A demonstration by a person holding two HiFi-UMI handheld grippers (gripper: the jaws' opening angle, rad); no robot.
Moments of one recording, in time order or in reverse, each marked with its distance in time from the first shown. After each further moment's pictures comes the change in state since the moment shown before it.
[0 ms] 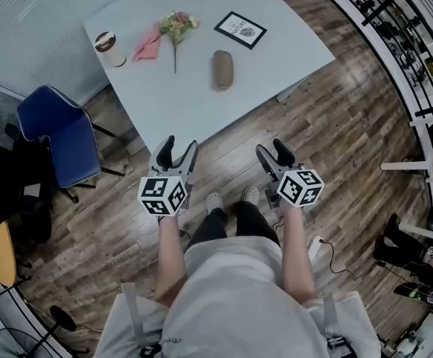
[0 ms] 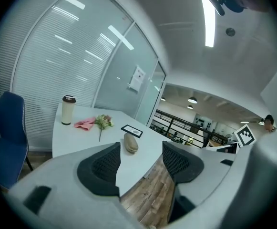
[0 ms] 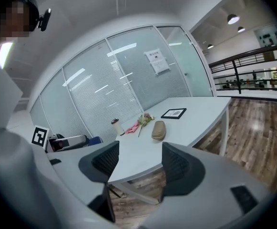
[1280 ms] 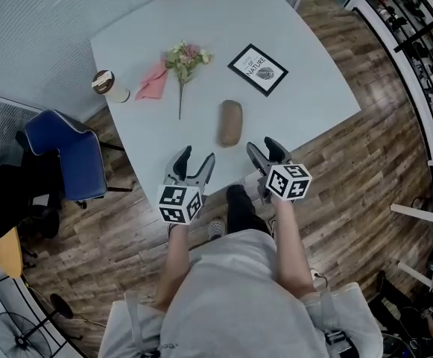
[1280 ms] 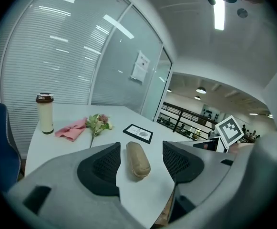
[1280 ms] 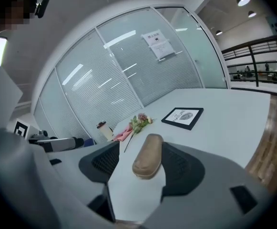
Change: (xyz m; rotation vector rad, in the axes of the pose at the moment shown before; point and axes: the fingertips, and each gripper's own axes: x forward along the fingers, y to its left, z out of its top) left arm 0.202 0.031 0.049 0.031 0.098 0.081; right arm 0.226 -0.096 0.092 0.000 0.112 0.103
